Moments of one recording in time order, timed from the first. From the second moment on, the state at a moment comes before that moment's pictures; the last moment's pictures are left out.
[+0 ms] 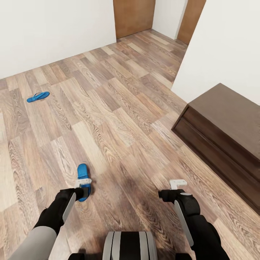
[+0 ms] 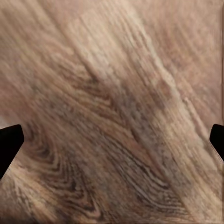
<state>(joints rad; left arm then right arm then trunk) -0.61 0.04 0.09 -0.83 0.05 0.60 -0.02 -0.36 0.06 0.07 -1.43 0.00 0.89 -0.11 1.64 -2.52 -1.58</state>
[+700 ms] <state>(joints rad) -0.44 -0.05 0.05 -1.40 0.04 0.82 -0.01 -0.36 0.06 0.07 -1.44 0.00 0.89 -0.12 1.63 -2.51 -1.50</state>
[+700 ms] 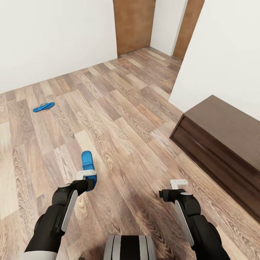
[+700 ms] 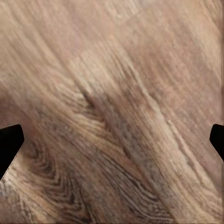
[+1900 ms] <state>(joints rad) -0.44 -0.05 0.00 -1.40 0.03 0.82 -0.01 -0.36 0.06 0.07 -1.44 0.00 0.90 -0.12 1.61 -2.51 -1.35</state>
